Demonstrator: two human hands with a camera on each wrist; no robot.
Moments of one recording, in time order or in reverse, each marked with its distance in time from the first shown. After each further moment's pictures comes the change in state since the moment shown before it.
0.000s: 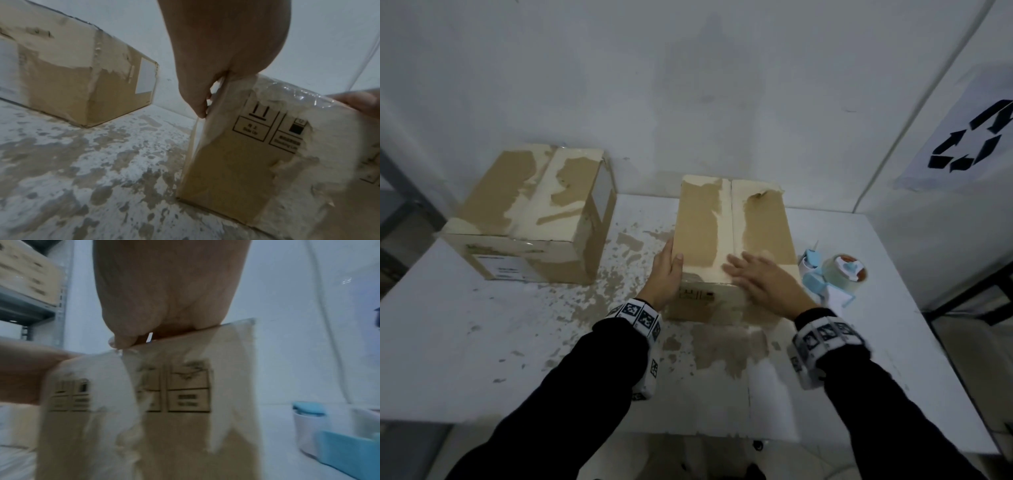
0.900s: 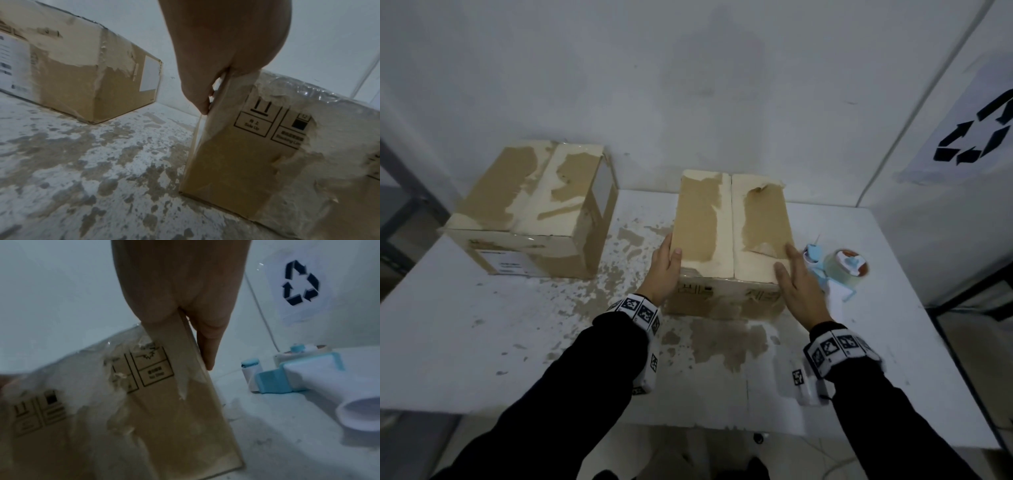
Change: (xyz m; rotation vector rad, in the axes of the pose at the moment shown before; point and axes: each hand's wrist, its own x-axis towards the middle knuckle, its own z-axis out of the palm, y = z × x) left_hand 0.005 -0.011 0.002 -0.047 0.000 0.013; right_hand -0.038 0.016 0.010 0.469 0.374 0.480
